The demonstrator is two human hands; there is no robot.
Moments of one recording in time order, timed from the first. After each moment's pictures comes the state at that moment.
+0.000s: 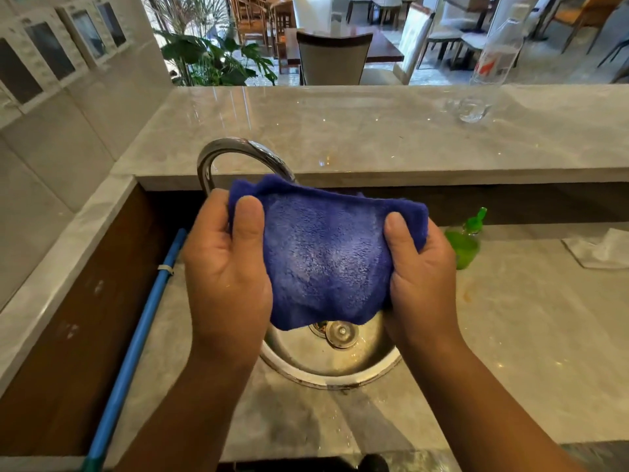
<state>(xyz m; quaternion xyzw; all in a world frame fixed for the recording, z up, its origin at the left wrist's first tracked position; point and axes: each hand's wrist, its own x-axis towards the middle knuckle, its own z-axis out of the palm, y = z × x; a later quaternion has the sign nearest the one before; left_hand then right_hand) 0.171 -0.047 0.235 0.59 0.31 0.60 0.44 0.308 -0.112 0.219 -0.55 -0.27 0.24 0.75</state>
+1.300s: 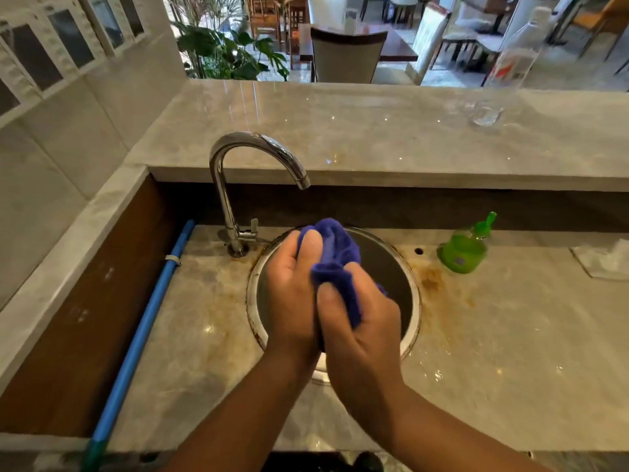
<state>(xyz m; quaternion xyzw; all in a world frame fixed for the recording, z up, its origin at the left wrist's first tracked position) 0.203 -0.069 0.192 0.47 0.37 0.50 0.62 0.250 -0.128 0.191 -0.58 -0.48 0.17 0.63</state>
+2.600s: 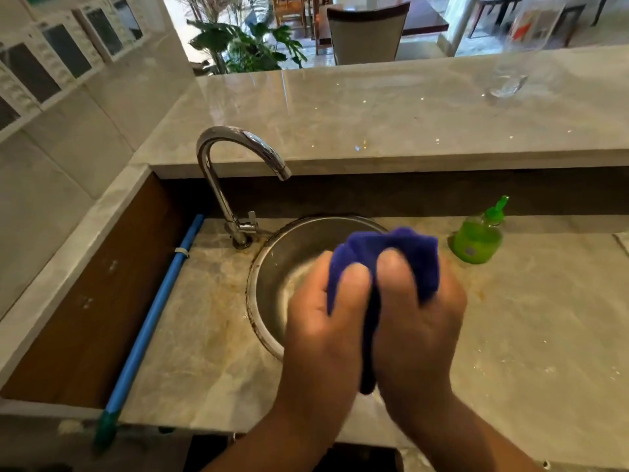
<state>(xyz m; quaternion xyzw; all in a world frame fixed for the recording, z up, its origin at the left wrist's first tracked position) 0.246 -0.150 0.220 0.55 0.35 0.44 0.61 0.314 -0.166 0.222 -0.51 -0.33 0.23 0.76</state>
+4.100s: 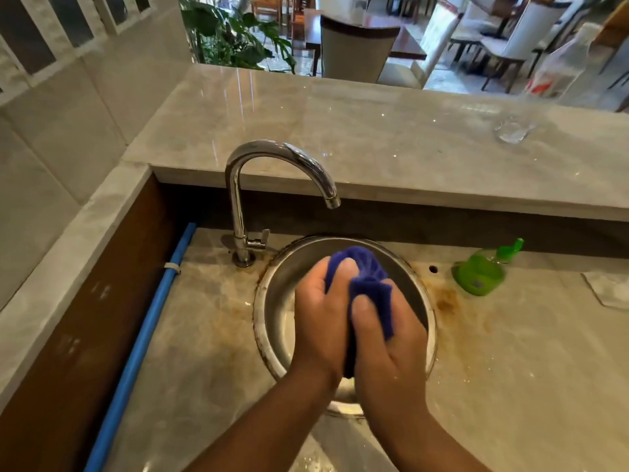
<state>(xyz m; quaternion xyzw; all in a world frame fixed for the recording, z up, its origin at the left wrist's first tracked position) 0.200 -0.025 0.175 0.47 0.36 0.45 0.67 0.245 -0.078 0.180 -0.65 -0.39 0.17 0.63</state>
